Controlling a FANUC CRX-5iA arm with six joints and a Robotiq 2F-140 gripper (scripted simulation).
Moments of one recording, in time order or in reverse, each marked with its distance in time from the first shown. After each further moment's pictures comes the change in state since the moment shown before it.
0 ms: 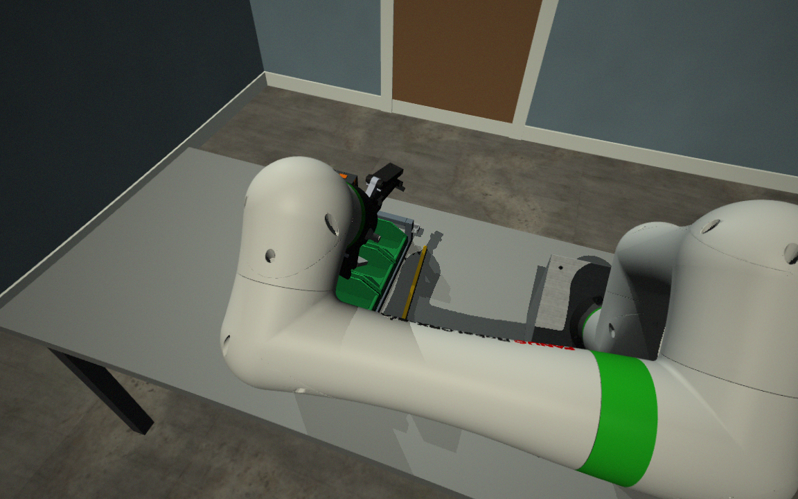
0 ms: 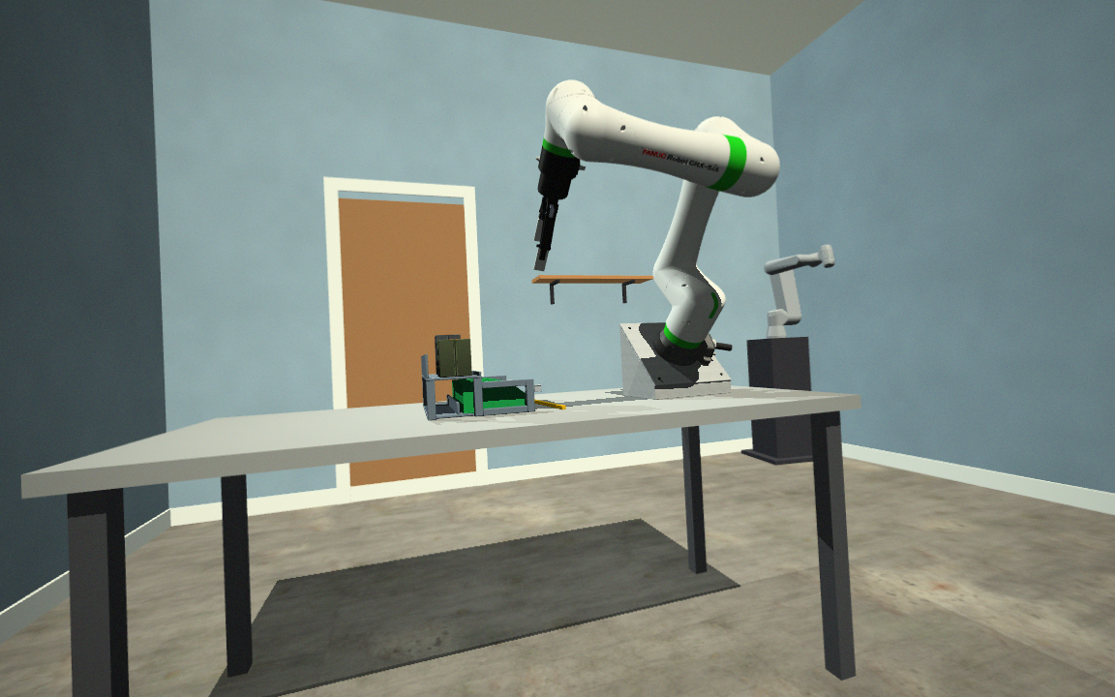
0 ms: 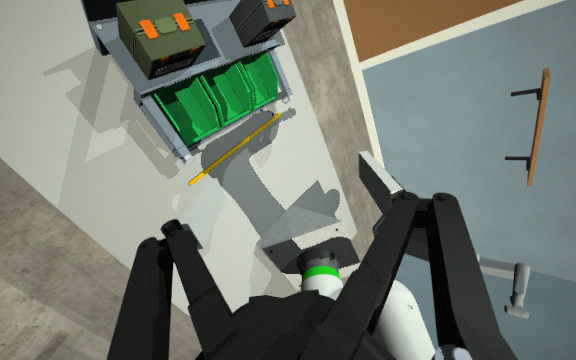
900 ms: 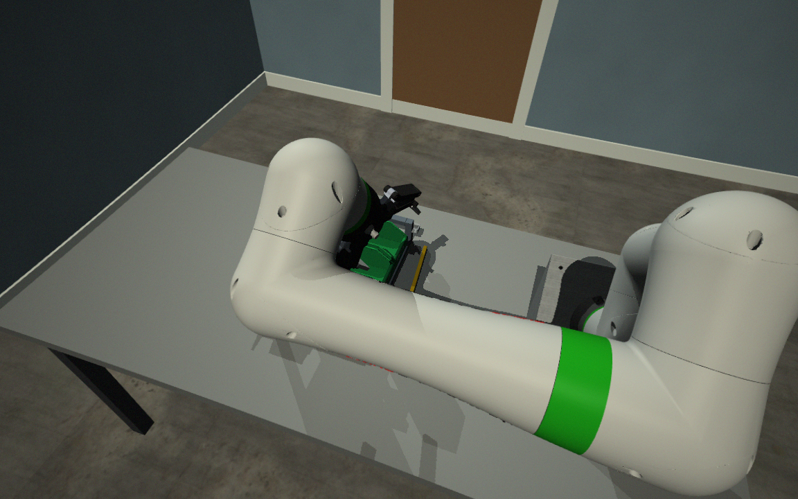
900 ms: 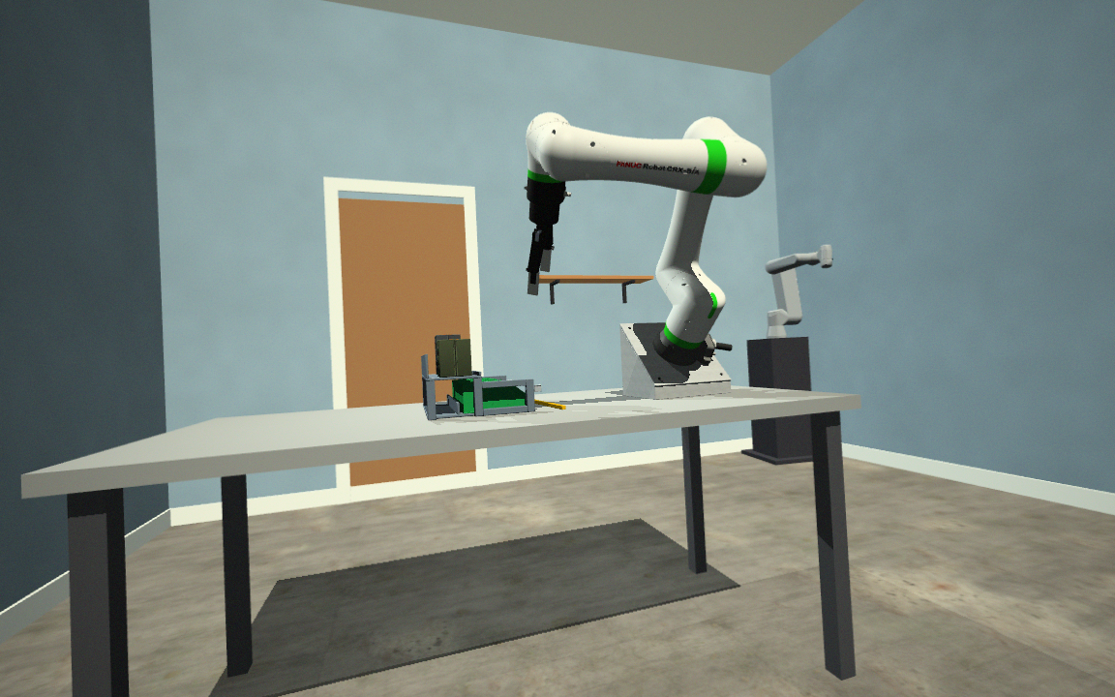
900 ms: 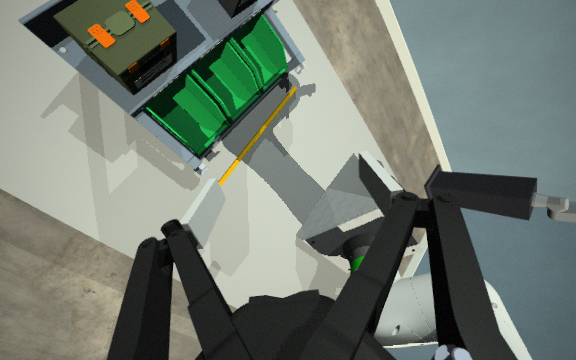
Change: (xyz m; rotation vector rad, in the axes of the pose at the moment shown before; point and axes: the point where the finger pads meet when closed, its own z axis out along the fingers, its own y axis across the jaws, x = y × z) arm -0.014 -0.019 0.073 0.106 -0.137 0.251
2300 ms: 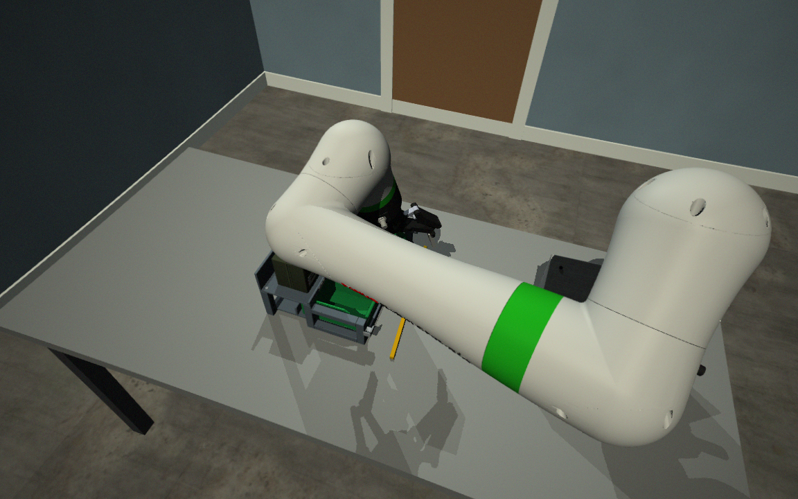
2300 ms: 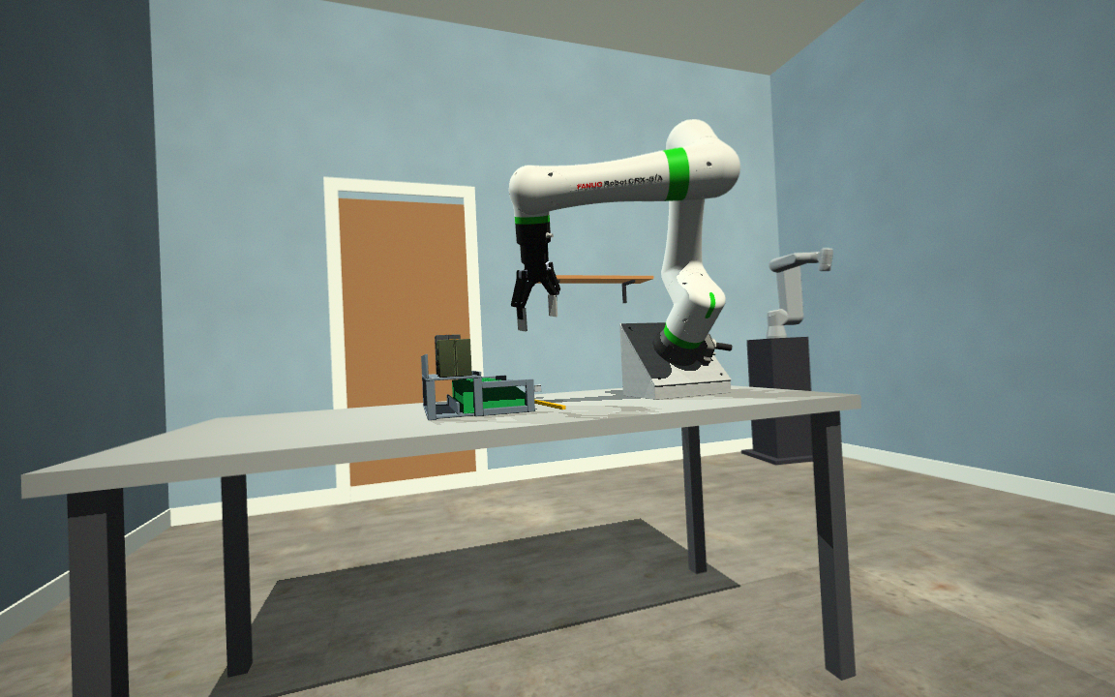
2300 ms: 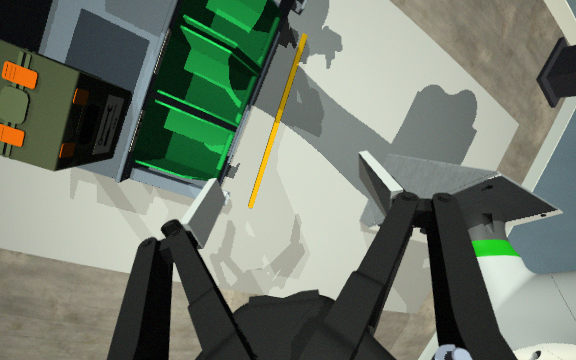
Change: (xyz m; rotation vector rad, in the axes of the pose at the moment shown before) arm -0.010 -0.014 0.122 0.174 -0.218 0.404
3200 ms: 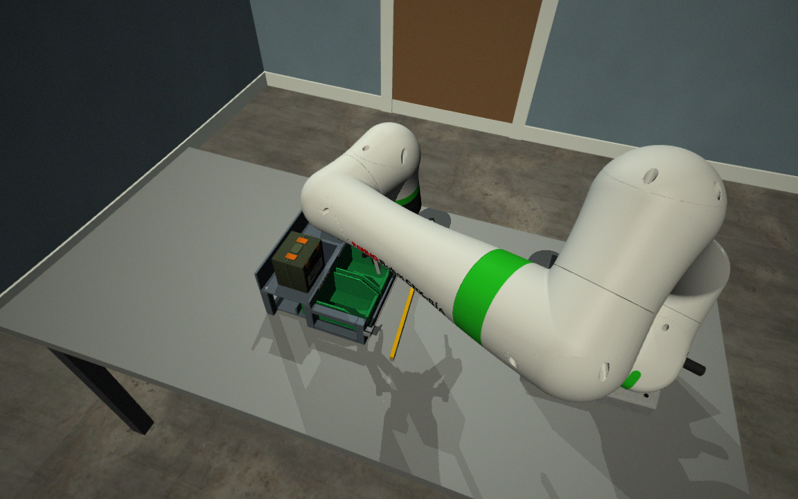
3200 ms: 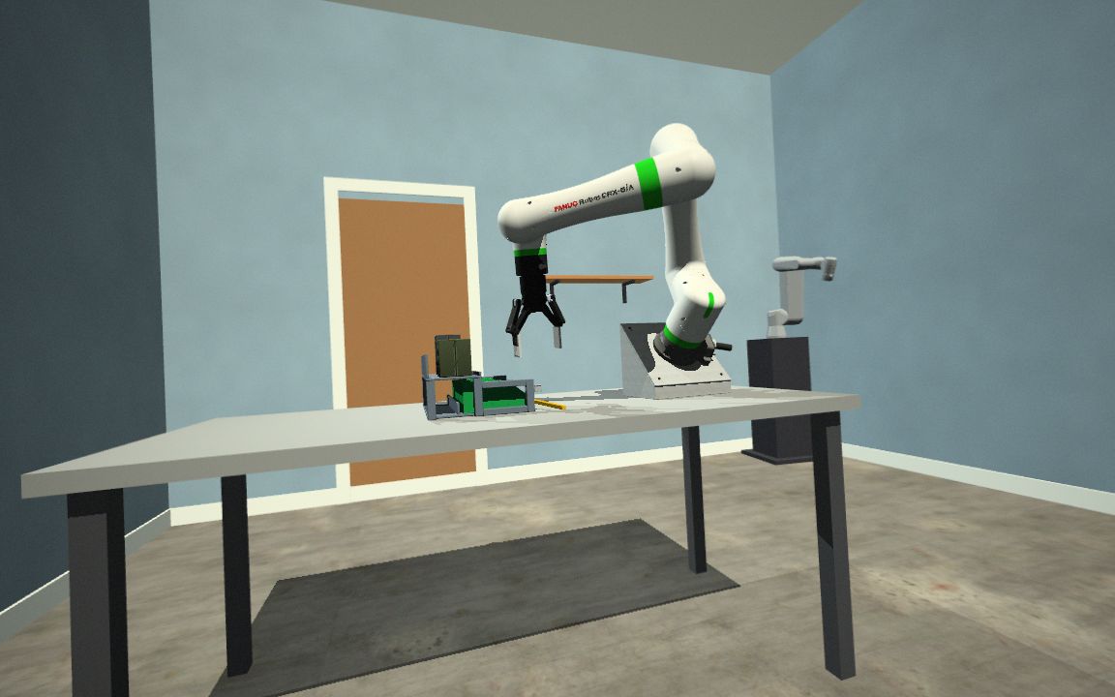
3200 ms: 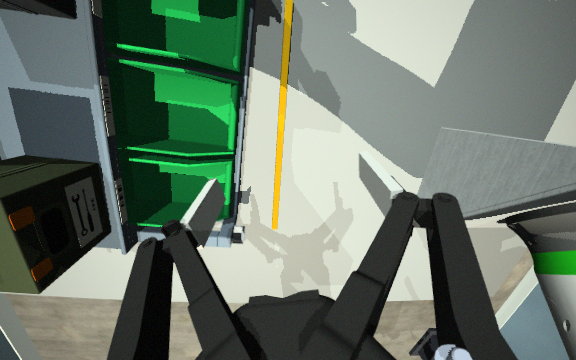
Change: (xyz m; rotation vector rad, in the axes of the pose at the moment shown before) arm 0.011 0.006 0.094 0.114 -0.149 0.277
